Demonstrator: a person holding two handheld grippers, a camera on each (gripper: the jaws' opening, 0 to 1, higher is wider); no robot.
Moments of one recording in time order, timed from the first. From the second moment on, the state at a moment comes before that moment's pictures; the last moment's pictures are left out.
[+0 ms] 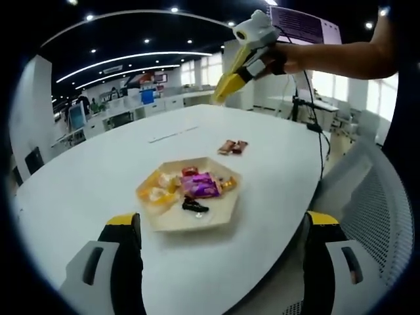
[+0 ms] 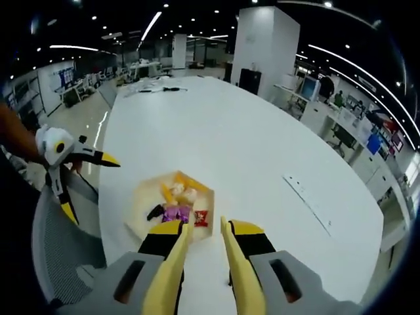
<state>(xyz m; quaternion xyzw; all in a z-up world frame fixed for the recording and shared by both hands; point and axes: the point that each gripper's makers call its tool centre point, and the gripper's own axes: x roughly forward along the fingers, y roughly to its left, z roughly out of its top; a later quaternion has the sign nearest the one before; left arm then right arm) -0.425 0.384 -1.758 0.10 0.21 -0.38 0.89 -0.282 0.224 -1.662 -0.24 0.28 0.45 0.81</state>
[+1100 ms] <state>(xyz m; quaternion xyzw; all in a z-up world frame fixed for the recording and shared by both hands) -0.420 0.388 -1.757 0.11 0.21 -0.37 0.90 -0.259 0.131 -1.666 -0.24 0.23 0.48 0.81</state>
